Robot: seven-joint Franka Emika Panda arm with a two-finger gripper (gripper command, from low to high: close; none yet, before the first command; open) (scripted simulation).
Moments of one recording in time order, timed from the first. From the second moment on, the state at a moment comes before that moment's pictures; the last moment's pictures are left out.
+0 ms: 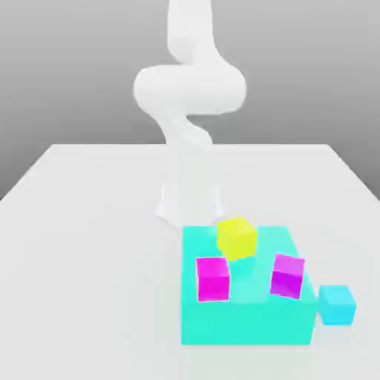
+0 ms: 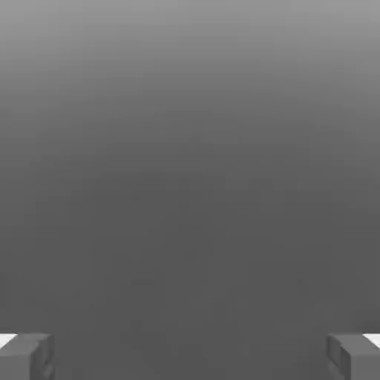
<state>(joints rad) 0.05 -0.71 0.01 -2.33 0.00 2.34 0.71</state>
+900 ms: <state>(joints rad) 0.49 0.28 0.13 -2.55 -0.12 2.83 -0.04</state>
